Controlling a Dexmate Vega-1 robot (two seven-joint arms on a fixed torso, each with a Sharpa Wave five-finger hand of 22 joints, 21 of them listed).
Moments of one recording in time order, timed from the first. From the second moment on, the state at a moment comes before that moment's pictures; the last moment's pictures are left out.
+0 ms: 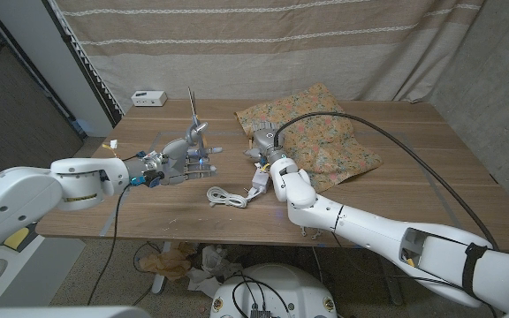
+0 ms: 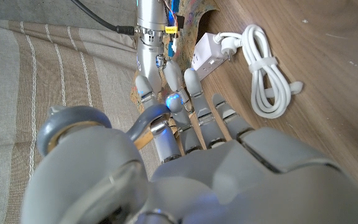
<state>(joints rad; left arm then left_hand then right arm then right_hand) 1.44 1.00 -0.27 -2.25 -1.28 0.68 0.04 0.67 -0.12 -0.34 -0.07 0.38 1.00 -0.06 0.24 0.25 0.55 -0.16 1.44 1.18 0.55 -0.05 0.70 1.05 0.26 0.04 0.24 0.25 -0.52 -0.33 -1.16 -1.52 -0.90 -0.71 -0.09 0.75 0.15 -0.17 -0.09 0.45 -0.12 0.12 0.22 0.19 -0.07 0.22 0.29 0.28 -0.17 0.20 0.53 0.40 -0.17 0.11 1.56 0.58</state>
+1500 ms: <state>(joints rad) 1.45 0.99 -0.28 -2.26 -1.27 0.67 0.03 0.67 -0.12 -0.34 -0.07 0.39 1.02 -0.07 0.24 0.25 0.57 -0.16 1.46 1.20 0.56 -0.05 0.71 1.05 0.26 0.04 0.24 0.25 -0.48 -0.29 -1.21 -1.41 -0.86 -0.72 -0.15 1.23 0.12 0.16 -0.16 0.28 -0.06 0.12 0.20 0.20 -0.03 0.21 0.24 0.20 -0.12 0.18 0.46 0.47 -0.17 0.09 1.47 0.69</state>
